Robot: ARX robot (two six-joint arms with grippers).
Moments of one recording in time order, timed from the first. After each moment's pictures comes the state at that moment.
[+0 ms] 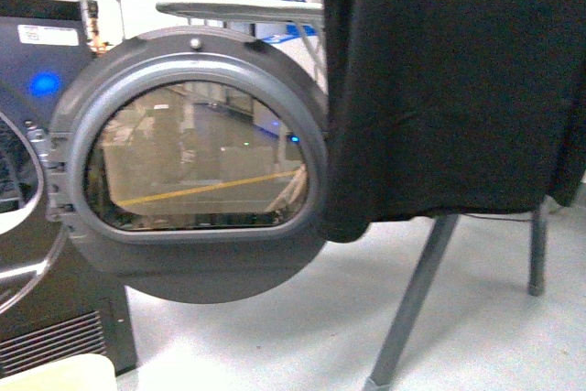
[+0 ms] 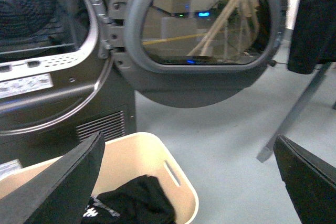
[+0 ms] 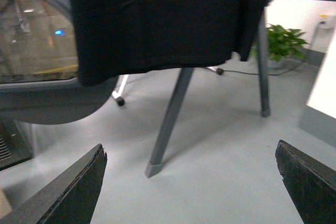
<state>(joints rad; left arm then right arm) 0.00 0.00 0.02 0.00 0.00 0.00 0.00 0.00 0.01 0.00 0.01 0.00</state>
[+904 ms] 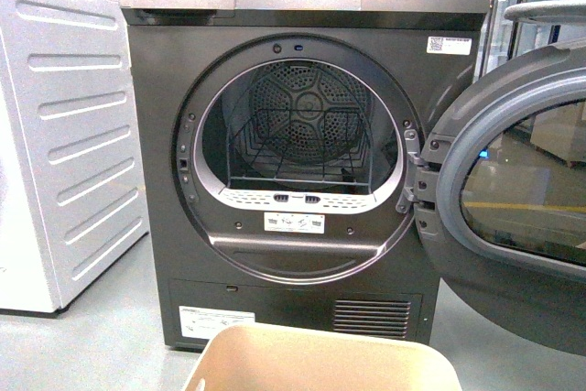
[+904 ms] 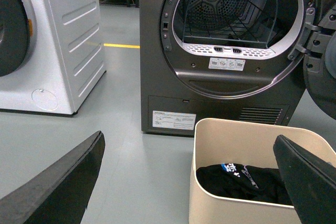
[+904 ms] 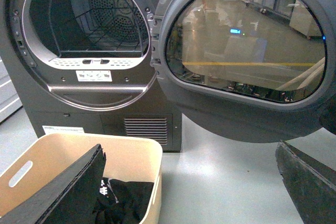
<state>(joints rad) 0.00 0.00 0.02 0.00 0.00 0.00 0.00 0.00 0.01 0.00 0.00 0.00</state>
